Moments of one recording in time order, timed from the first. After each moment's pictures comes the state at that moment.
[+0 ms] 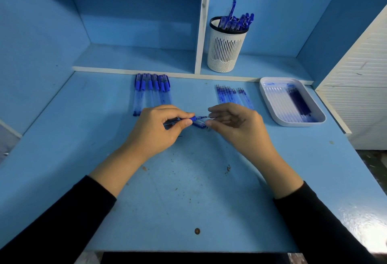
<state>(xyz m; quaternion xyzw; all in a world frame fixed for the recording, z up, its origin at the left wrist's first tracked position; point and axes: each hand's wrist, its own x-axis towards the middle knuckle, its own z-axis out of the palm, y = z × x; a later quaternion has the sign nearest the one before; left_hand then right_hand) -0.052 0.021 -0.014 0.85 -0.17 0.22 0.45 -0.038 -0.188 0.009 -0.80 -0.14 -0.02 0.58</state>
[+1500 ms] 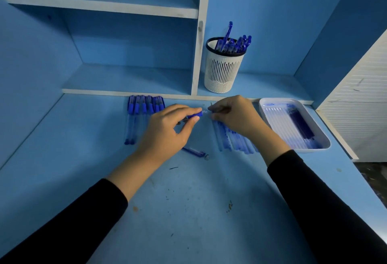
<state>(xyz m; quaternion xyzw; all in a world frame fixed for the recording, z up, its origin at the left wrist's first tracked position) 0.015 0.004 -0.015 0.83 -0.21 0.36 0.37 0.080 -0.184 0.020 -0.91 -0.13 0.01 0.38</state>
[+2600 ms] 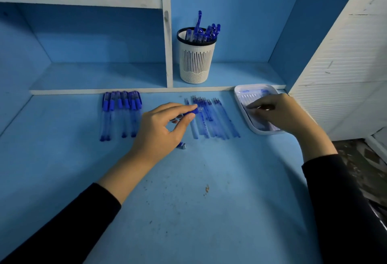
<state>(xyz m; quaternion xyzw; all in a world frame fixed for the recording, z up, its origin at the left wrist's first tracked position) 0.000 -0.034 -0.009 0.81 -0.24 0.33 0.42 0.044 -0.315 0.034 -0.95 -0.03 -0.03 0.30</state>
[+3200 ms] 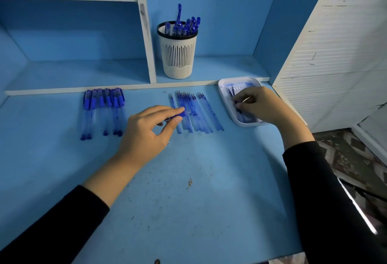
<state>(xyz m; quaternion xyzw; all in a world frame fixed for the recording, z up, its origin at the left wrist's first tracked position) -0.009 -0.042 -0.018 0.82 -0.25 0.32 0.40 0.051 -0.323 0.027 -0.94 -0.03 0.00 0.33</state>
